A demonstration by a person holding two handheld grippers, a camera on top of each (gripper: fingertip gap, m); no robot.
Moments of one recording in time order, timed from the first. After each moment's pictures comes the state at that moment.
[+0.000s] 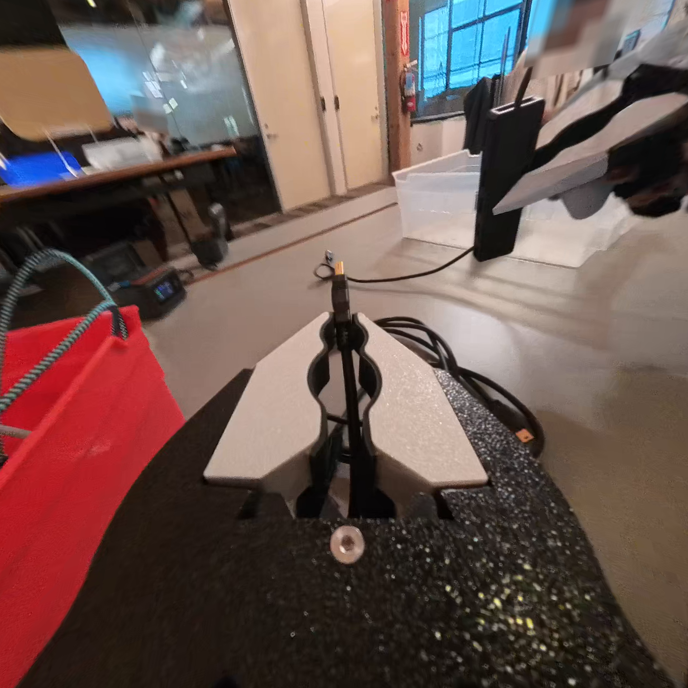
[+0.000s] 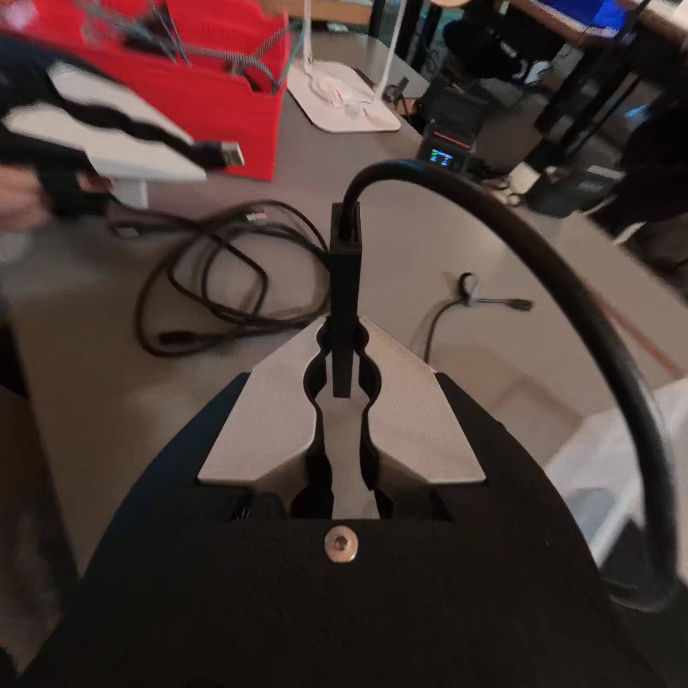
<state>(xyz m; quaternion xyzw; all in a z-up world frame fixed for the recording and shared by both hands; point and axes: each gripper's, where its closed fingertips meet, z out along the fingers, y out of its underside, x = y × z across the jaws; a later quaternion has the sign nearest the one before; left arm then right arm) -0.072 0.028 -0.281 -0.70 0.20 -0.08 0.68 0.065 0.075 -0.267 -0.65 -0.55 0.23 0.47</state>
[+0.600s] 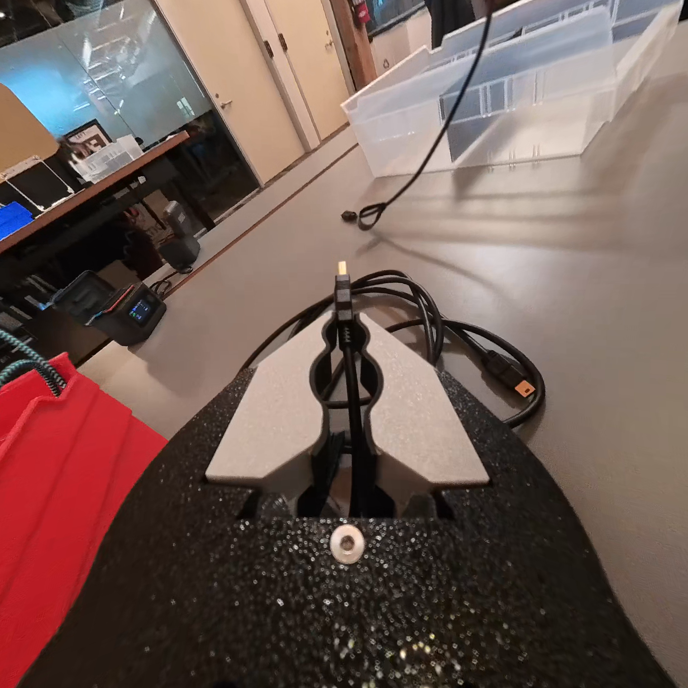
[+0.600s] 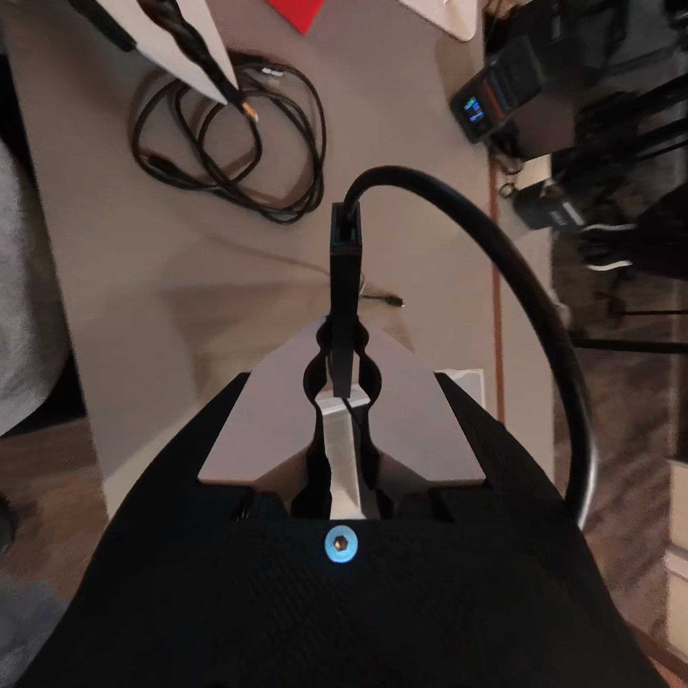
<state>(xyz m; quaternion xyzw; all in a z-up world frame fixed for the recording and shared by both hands) -0.044 0.036 -0.309 -0.71 0.32 -0.02 0.63 0.130 0.094 -0.172 -0.56 -0.76 0.04 0.33</state>
